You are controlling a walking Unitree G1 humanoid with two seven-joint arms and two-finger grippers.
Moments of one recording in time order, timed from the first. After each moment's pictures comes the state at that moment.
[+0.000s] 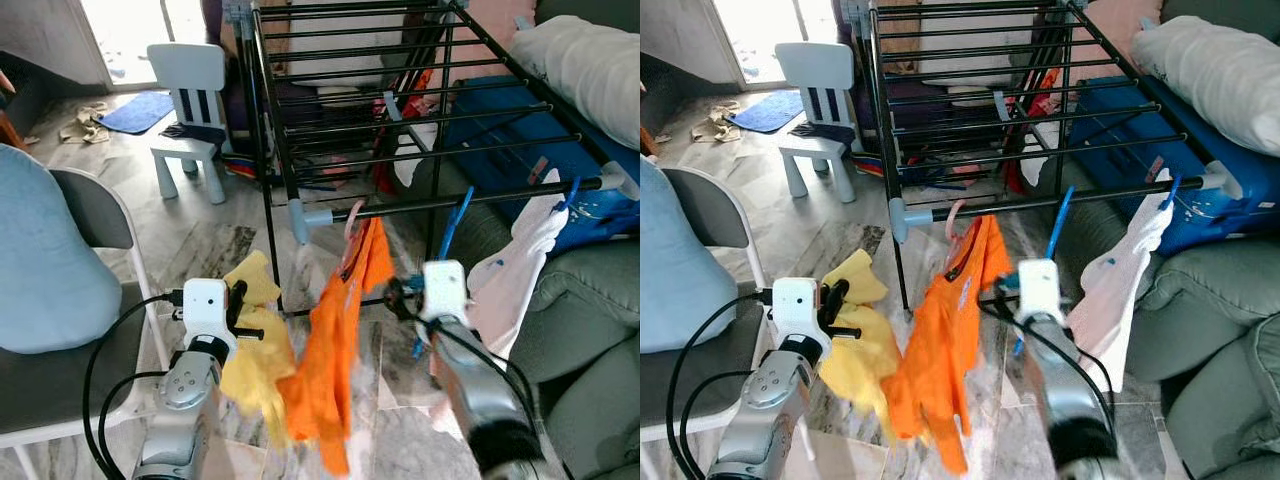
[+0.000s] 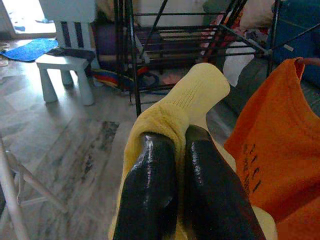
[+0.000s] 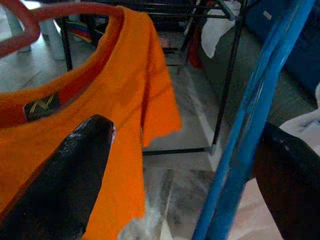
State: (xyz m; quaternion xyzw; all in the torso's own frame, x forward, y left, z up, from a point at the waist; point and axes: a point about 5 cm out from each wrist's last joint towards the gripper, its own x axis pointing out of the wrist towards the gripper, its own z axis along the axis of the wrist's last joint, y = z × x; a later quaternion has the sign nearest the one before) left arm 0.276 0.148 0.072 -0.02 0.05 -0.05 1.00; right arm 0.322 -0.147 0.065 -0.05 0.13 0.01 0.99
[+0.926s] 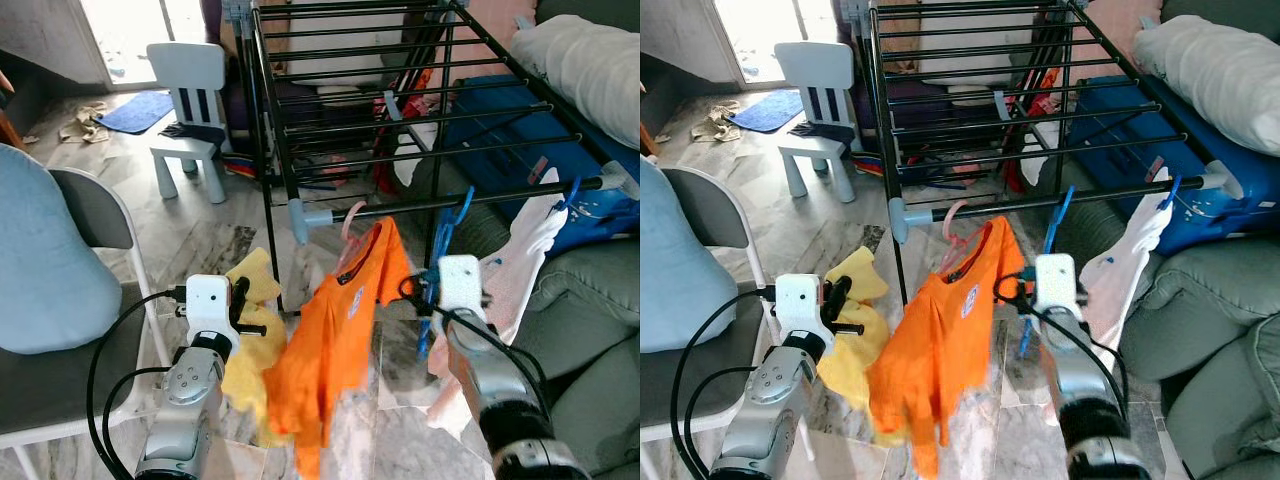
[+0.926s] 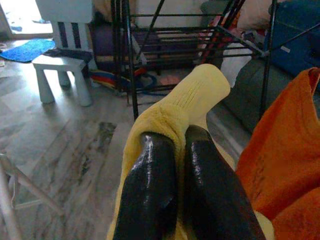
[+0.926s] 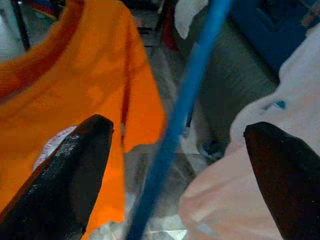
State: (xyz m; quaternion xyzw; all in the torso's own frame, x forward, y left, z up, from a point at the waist) left arm 0.279 0.145 0.073 -0.02 0.05 -0.06 1.00; right arm 0.331 -0.169 0.063 -0.07 0.17 -0.04 0.98
